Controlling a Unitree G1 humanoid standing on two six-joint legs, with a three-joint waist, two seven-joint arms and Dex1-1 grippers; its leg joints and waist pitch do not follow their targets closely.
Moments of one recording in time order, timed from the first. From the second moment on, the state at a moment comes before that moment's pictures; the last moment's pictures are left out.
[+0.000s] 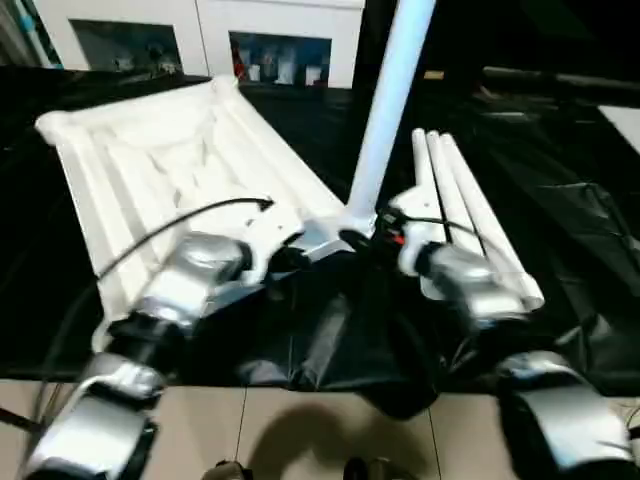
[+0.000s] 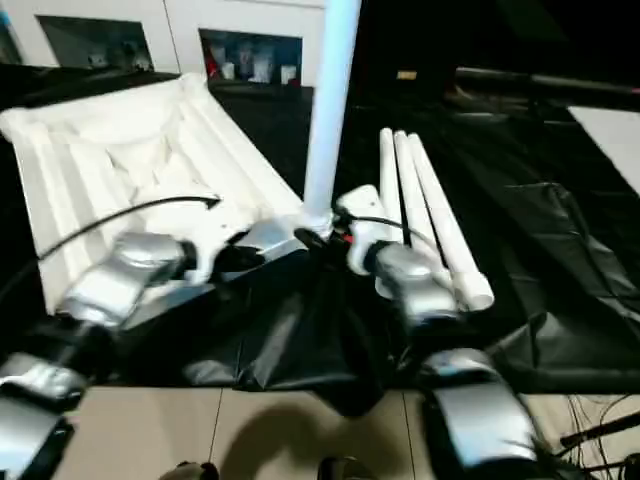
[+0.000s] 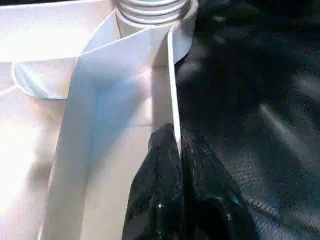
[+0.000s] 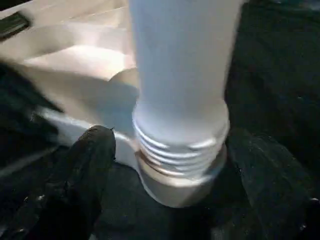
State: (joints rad) left arm -0.61 0.44 -0.27 0.43 0.02 0.28 -0.99; right arm -0.69 -0.23 0.04 0.88 0.12 -0.09 0.89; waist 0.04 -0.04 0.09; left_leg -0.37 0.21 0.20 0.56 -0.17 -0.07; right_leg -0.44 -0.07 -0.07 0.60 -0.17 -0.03
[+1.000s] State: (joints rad) left arm -0.52 0.50 -0.27 0.34 -0.03 0.20 -1.16; right arm -0.65 -0.28 0.11 0.79 0.14 -0.10 1.16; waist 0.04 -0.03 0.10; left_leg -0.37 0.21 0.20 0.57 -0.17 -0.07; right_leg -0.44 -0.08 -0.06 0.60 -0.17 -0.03
